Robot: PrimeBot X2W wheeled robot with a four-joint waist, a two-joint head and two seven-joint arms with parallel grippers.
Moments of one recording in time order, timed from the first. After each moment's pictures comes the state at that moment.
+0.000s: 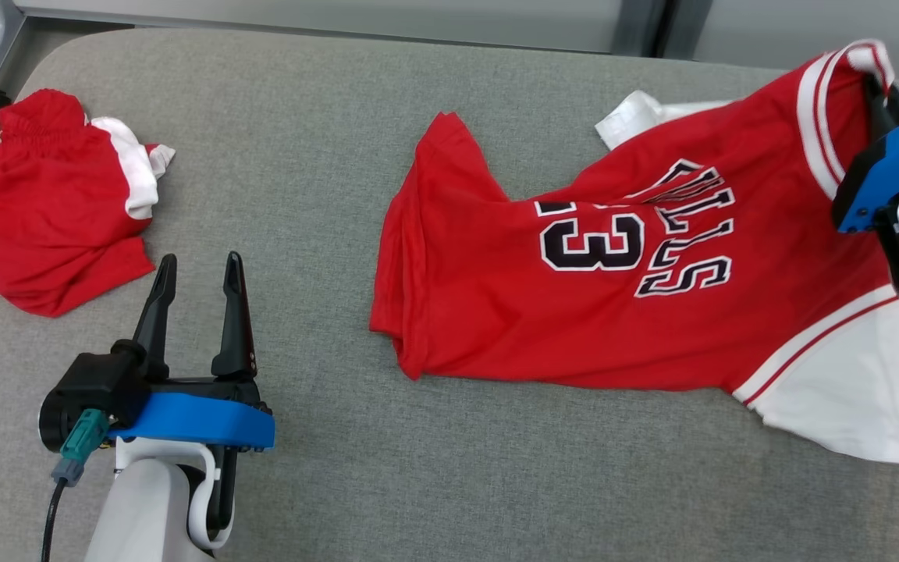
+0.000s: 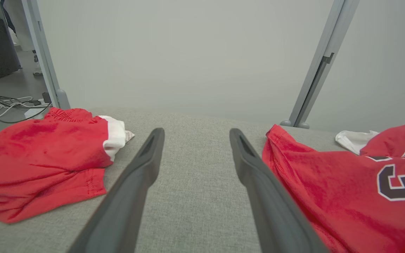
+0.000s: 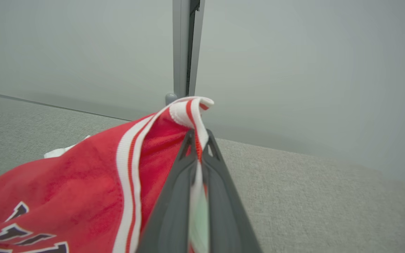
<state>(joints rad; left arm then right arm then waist) -0.26 0.09 -0.05 0.30 -0.24 -0.13 -0.26 -1.05 -0.31 0.02 1.19 0.05 0.13 -0.17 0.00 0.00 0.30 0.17</state>
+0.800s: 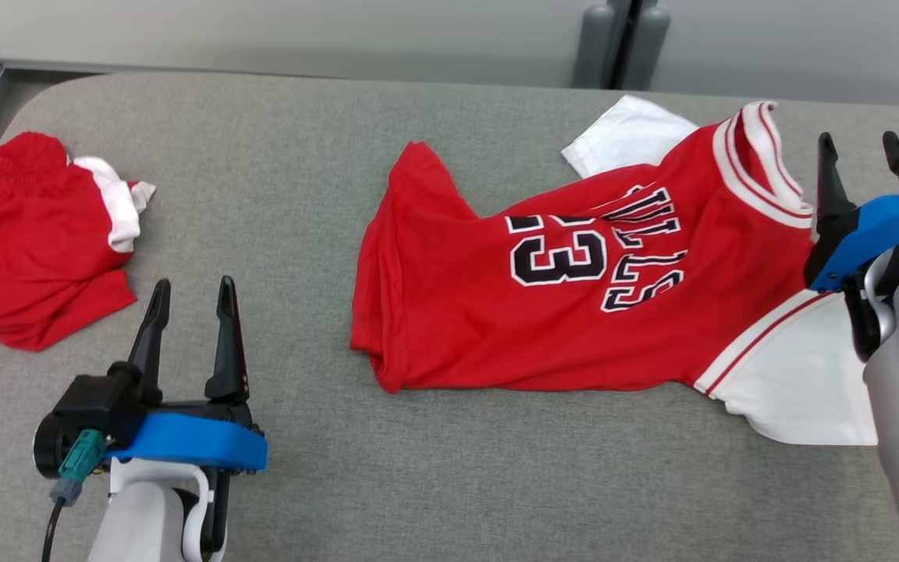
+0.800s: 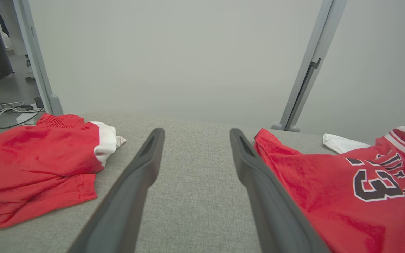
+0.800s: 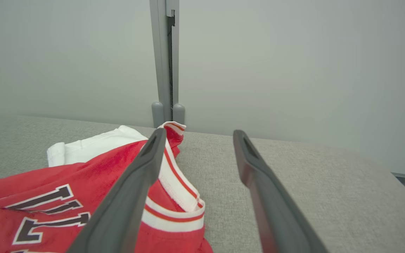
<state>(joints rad) -0.24 0.09 -0.03 0.31 -0.23 -0.13 -0.26 -0.91 -0.23 -0.23 1.11 -0.13 0.13 -0.26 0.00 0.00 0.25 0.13</state>
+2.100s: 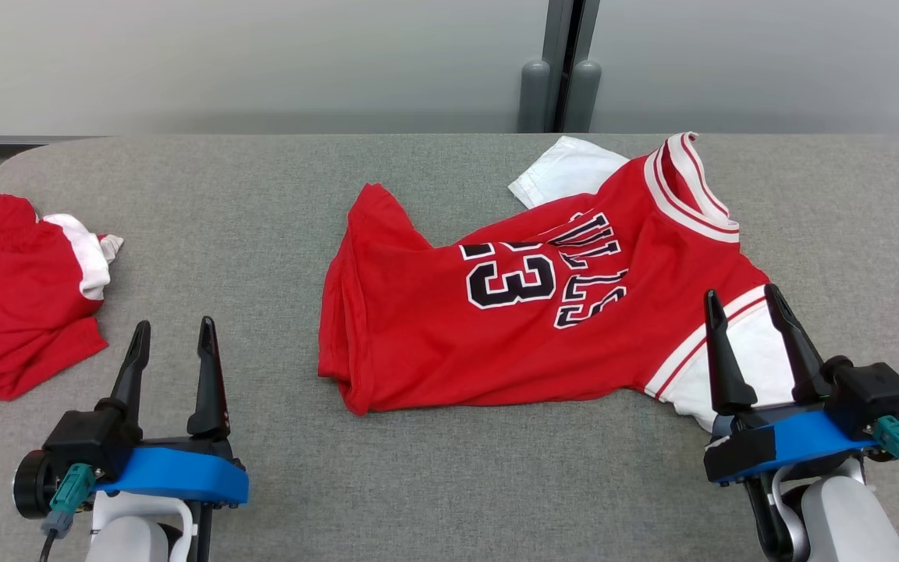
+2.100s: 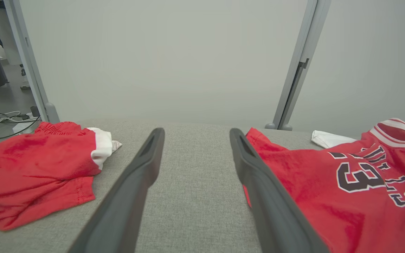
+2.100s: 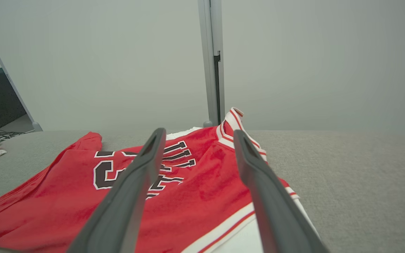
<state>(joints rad) -0.15 0.11 0.01 0.30 -0.20 -0.13 -0.26 -0.22 -0.05 -0.02 0.27 0.14 0.13 -0.26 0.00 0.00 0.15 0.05</state>
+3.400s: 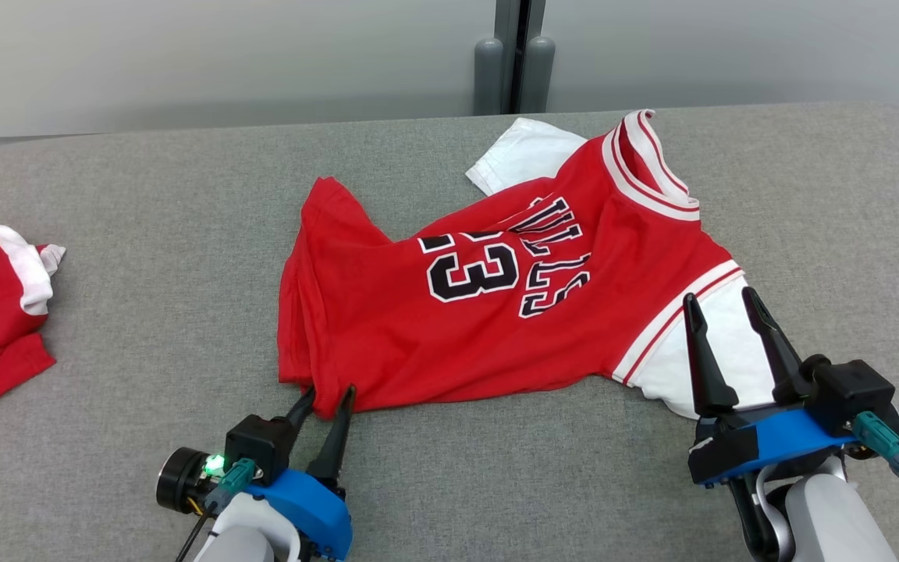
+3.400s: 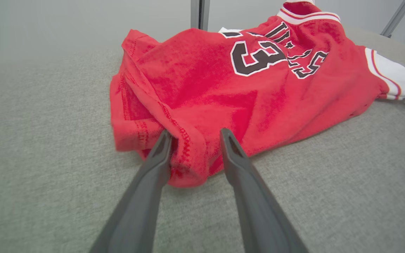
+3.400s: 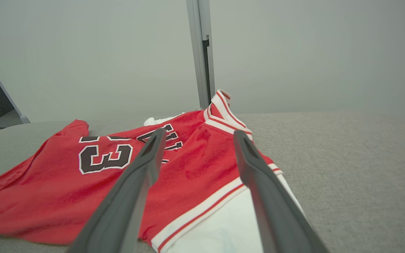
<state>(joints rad) -0.26 0.15 -0.40 0.61 -0.25 -0.13 -0.26 -0.24 -0.05 0.02 0.31 0.15 0.13 -0.26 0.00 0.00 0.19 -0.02</state>
